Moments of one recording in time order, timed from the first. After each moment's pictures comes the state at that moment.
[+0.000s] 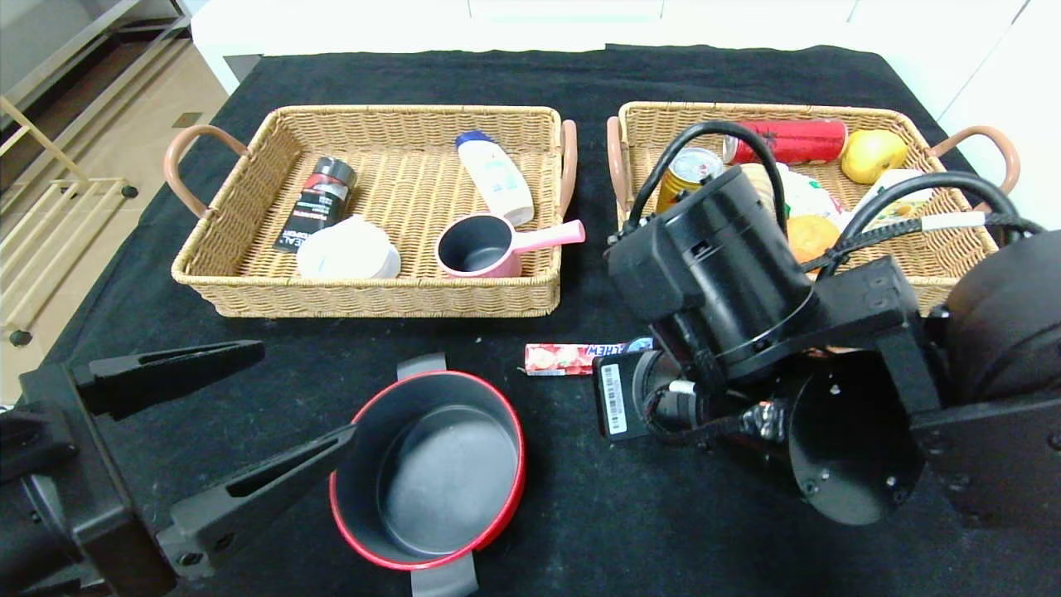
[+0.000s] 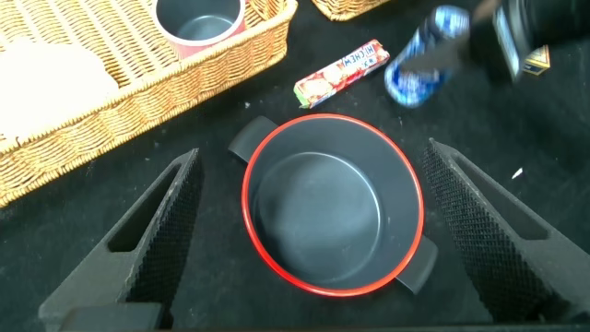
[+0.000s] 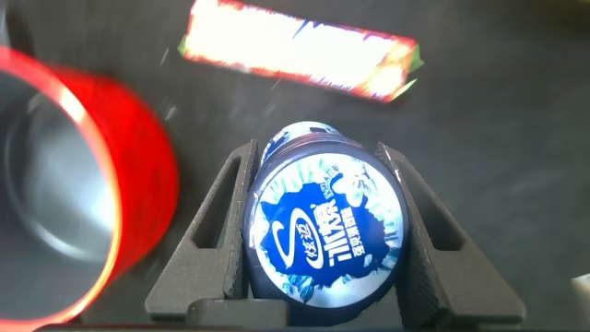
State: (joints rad) left arm -0.54 0.99 -0.60 -0.28 -0.07 0.13; right arm 0.97 1.82 -1.51 0.38 -0.59 0.48
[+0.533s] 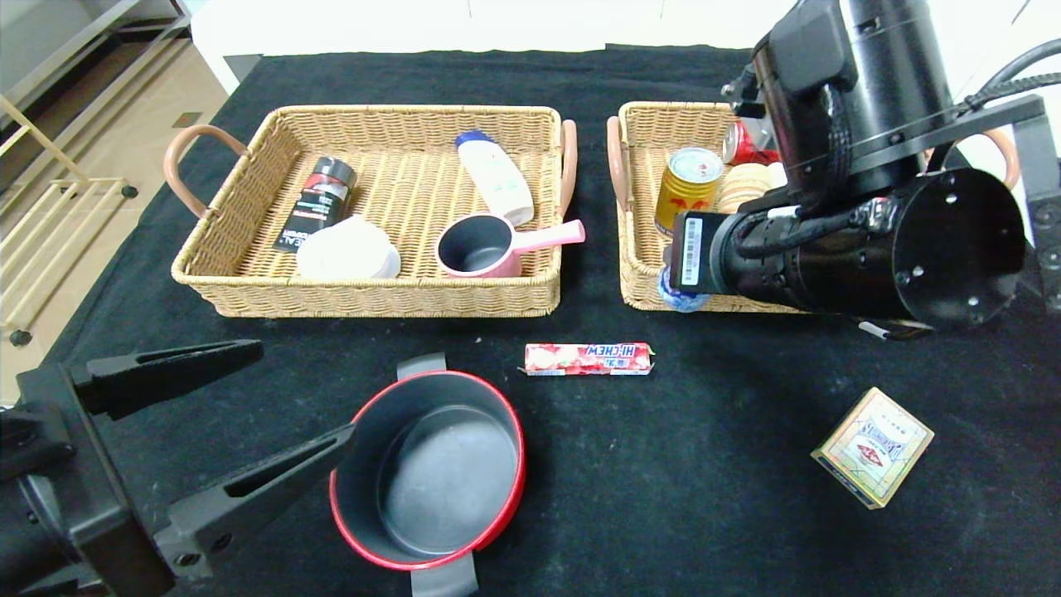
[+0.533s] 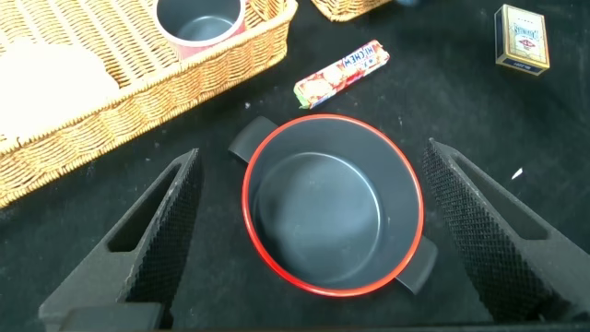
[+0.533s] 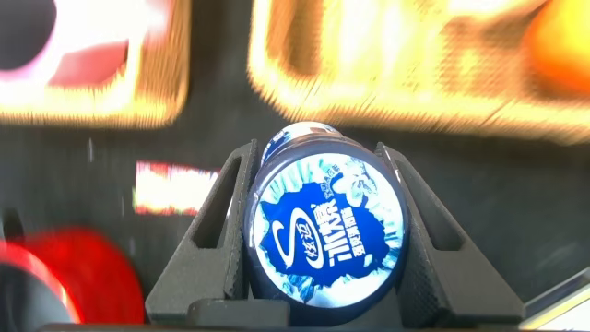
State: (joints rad) left arm -0.54 0.98 -0.60 -0.28 -0.07 0.13; right arm 0.79 1.78 -1.66 0.37 -0.59 0.43
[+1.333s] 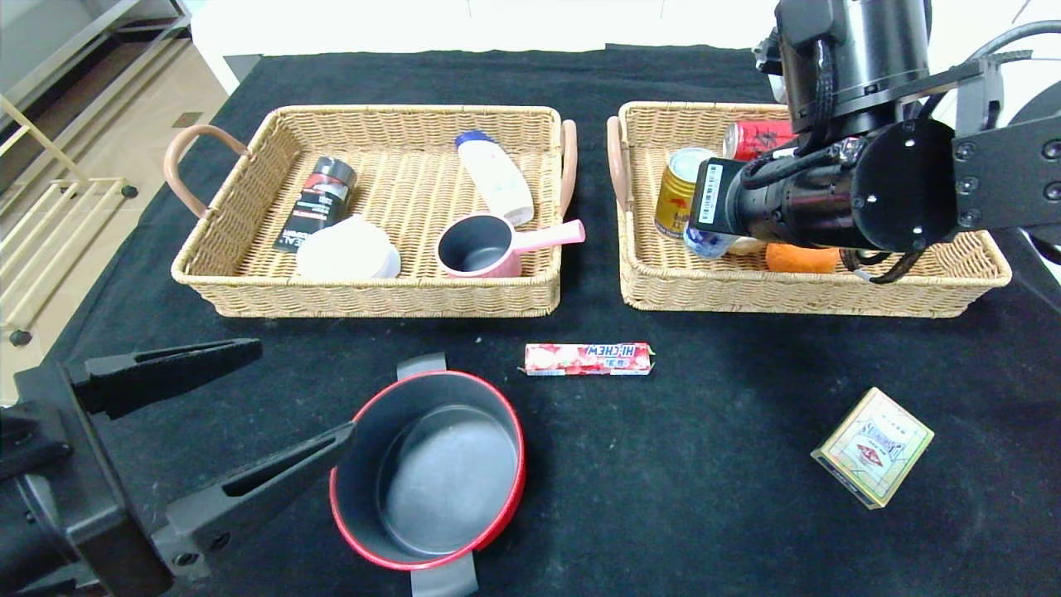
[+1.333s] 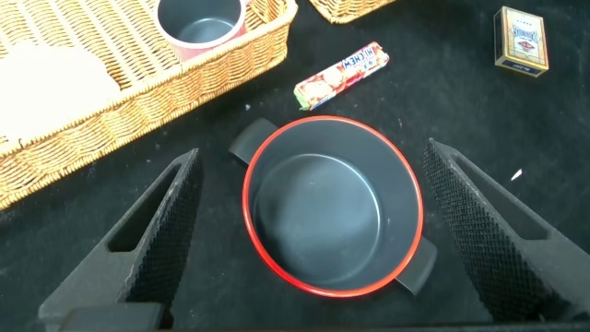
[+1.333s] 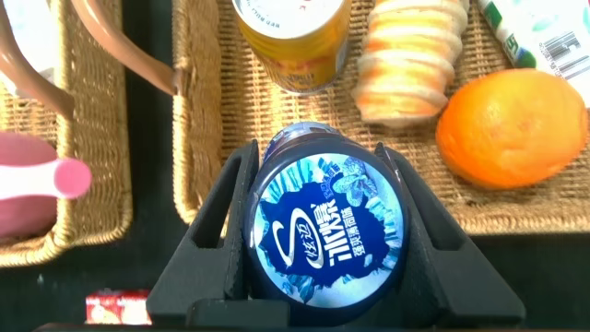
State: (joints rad) left arm -0.54 0.98 -0.61 -0.28 -0.07 0.13; right arm 0.65 1.86 -1.81 0.32 -0.59 0.39
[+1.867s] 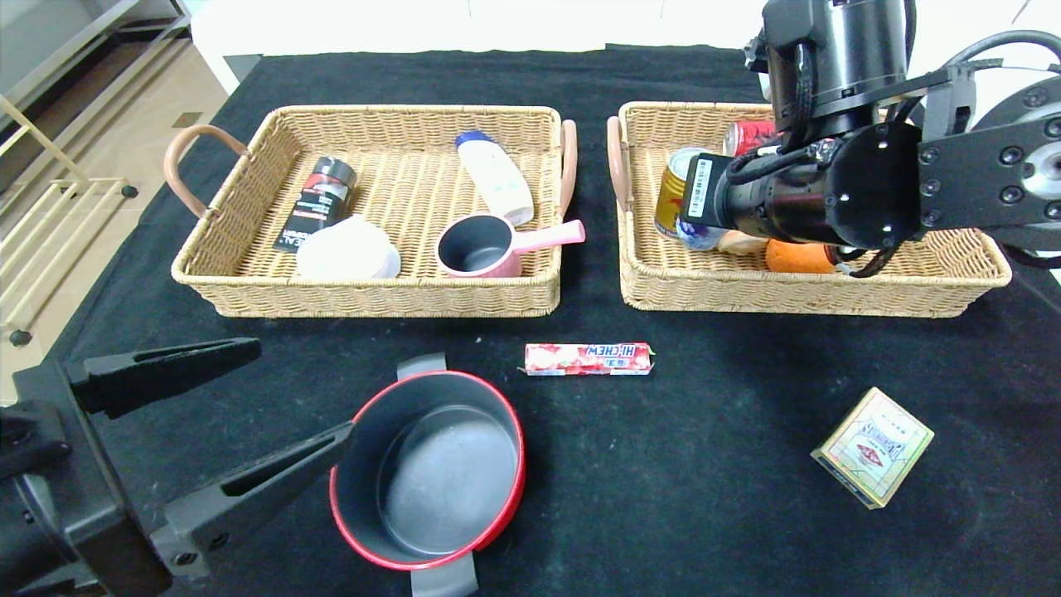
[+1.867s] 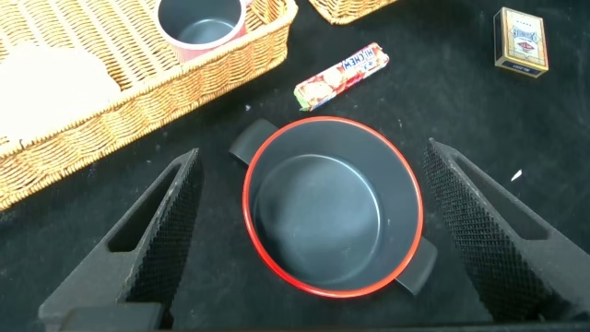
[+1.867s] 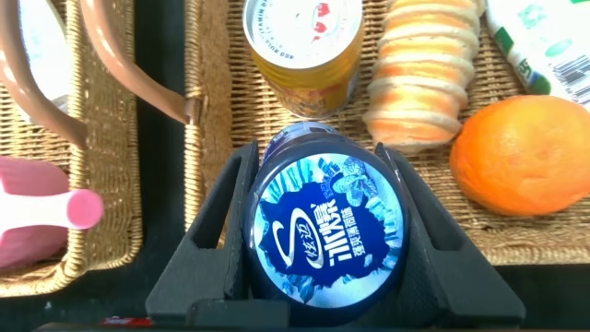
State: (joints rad) left arm -0.54 0.98 -0.61 -0.28 -0.07 0.13; right arm 0.64 1.90 -1.84 0.28 -0.59 0.38
